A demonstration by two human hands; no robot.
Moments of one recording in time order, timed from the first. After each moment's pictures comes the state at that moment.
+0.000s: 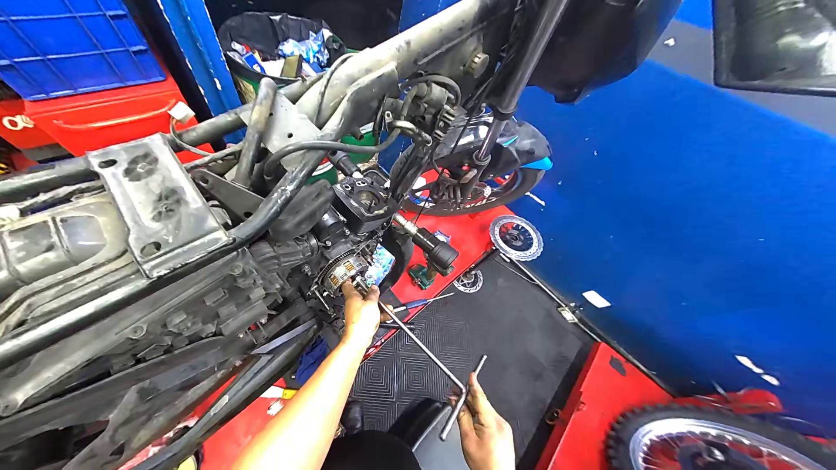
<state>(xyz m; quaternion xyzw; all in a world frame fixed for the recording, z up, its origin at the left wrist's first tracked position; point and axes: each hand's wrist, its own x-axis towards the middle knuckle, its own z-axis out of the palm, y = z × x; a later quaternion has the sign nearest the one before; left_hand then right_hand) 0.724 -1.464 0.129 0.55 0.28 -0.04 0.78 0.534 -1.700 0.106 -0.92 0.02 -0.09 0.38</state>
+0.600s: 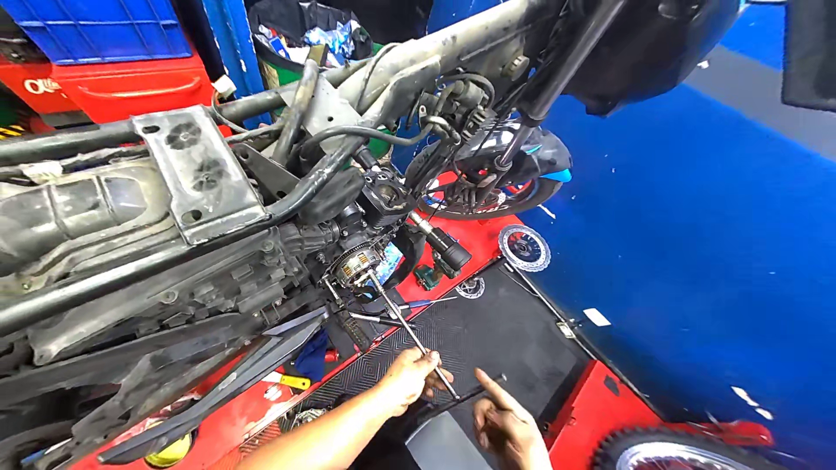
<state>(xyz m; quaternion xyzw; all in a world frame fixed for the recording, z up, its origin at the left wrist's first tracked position) 0.622 -1.513 0.107 0.47 0.08 -0.34 0.81 0.553 -1.728 0.155 -0.65 0.02 0.12 0.75</state>
